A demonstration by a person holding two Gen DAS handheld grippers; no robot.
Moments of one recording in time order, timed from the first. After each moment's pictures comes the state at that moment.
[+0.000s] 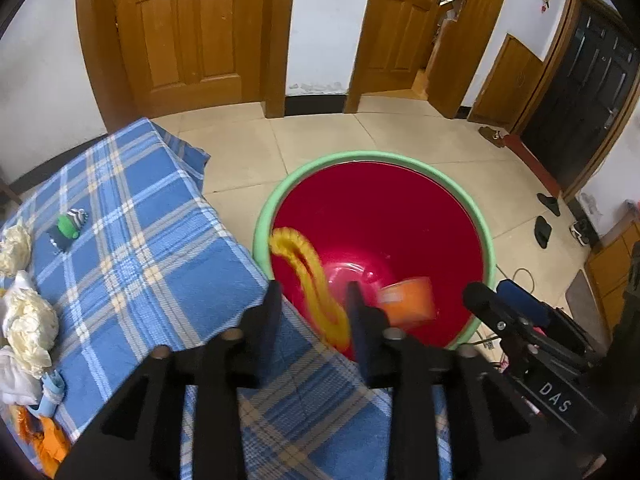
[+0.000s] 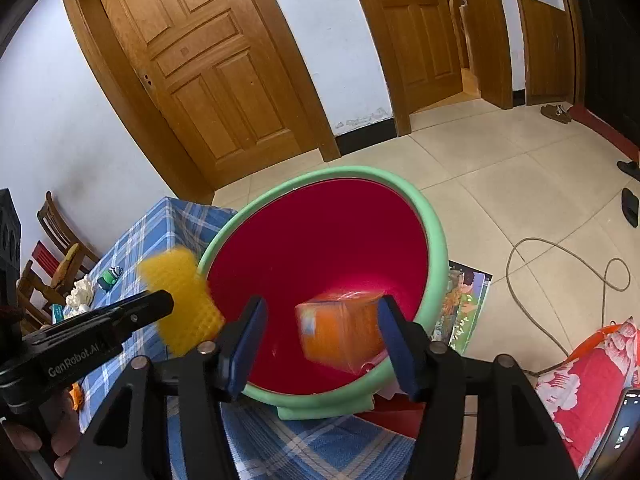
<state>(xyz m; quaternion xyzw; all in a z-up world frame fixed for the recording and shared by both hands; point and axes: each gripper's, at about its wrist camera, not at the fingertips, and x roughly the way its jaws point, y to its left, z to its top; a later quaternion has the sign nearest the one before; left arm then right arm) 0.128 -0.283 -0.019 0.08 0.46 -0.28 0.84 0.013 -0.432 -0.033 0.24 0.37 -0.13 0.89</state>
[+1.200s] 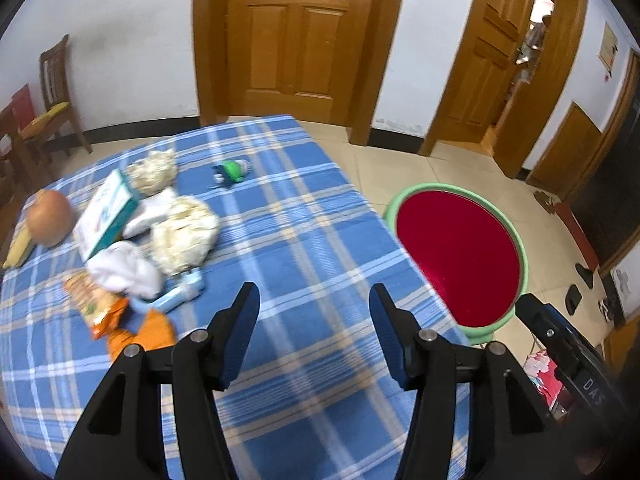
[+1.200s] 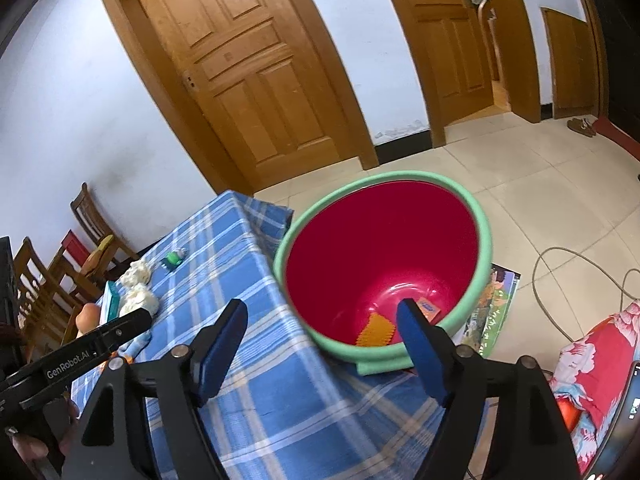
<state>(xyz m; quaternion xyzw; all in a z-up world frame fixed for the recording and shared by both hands) 0.083 -0.146 0.019 0.00 0.43 -0.14 0.89 -0.018 -0.363 0.004 0.23 0.34 -0.07 0.91</state>
